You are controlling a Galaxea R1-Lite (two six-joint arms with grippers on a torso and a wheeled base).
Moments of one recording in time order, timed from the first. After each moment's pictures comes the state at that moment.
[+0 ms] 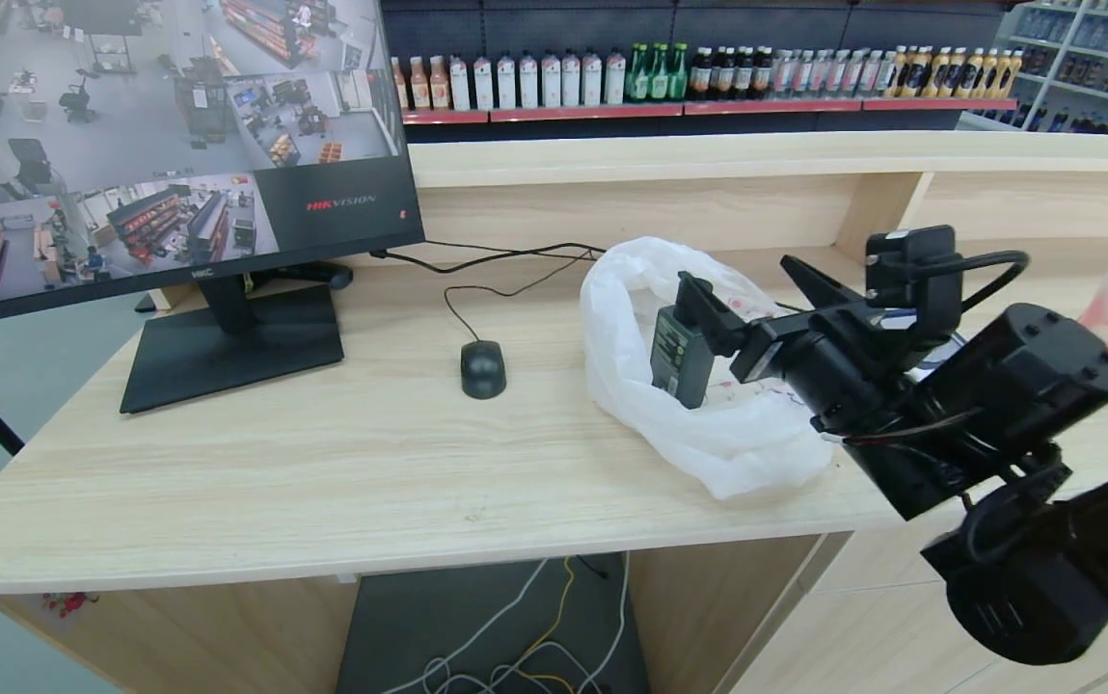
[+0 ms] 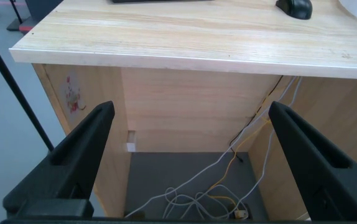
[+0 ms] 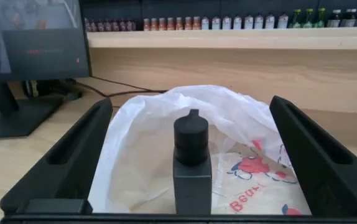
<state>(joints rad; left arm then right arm) 0.00 0.00 0.00 0.00 0.01 -0.01 0.52 1.86 -0.68 -1.57 -0.12 -0.07</state>
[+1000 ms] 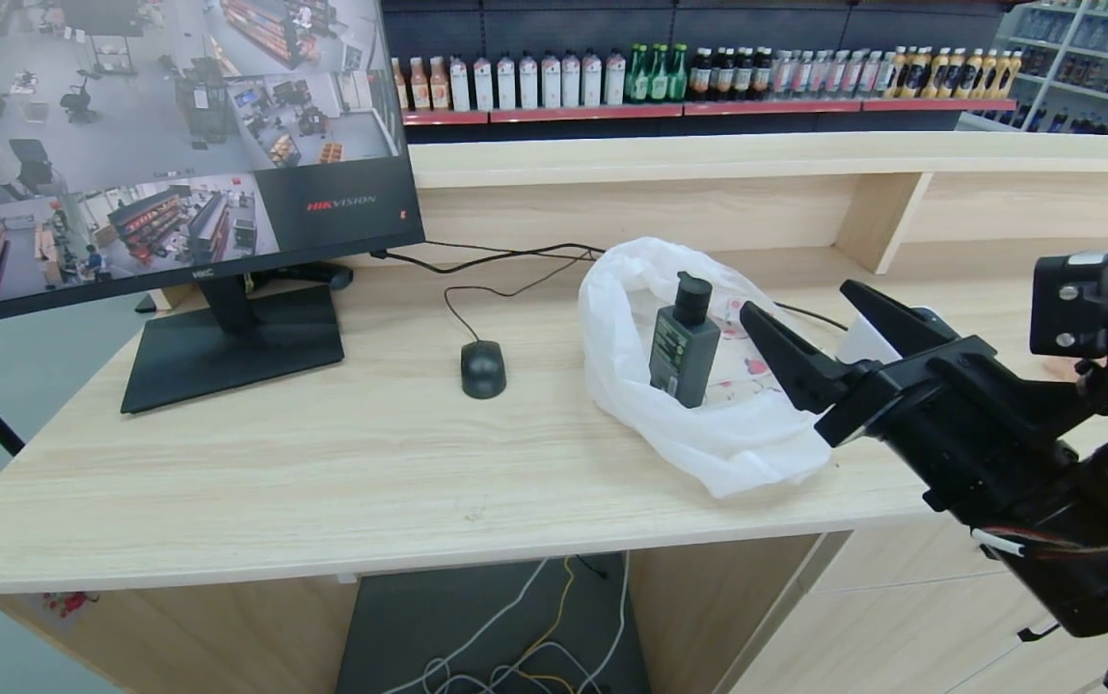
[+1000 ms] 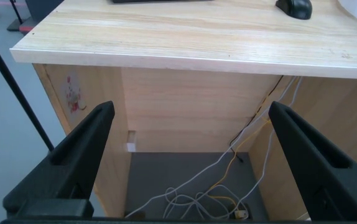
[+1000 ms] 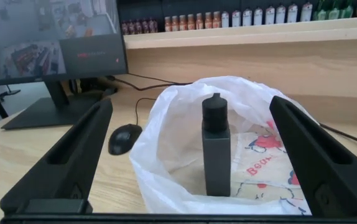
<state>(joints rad) 0.00 0.00 0.00 0.00 0.01 -0.01 0.59 1.62 -0.42 -1.57 -0.13 0.00</state>
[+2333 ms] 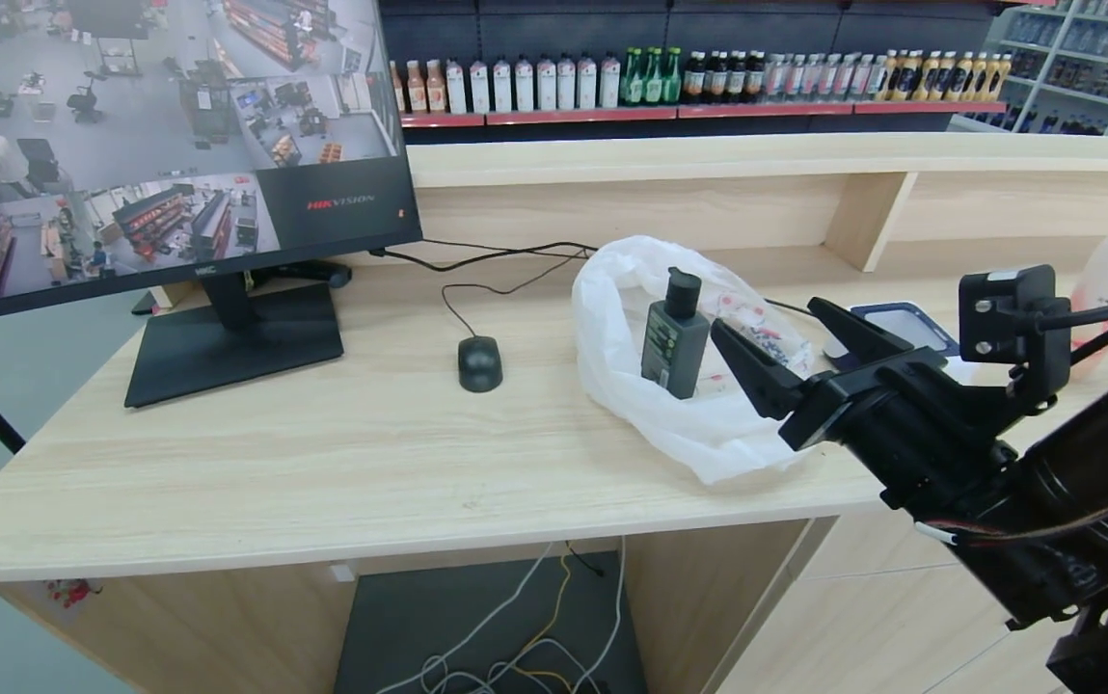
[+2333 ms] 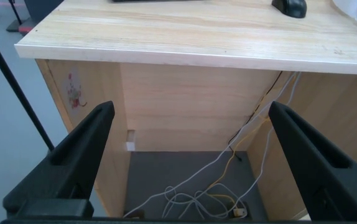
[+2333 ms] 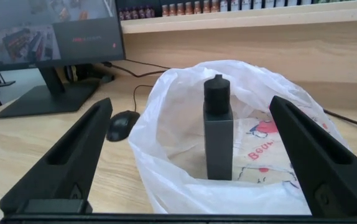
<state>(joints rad) 0.00 0.00 0.00 0.00 0.01 -0.01 0.59 1.70 -0.45 -1.57 -0.13 0.00</state>
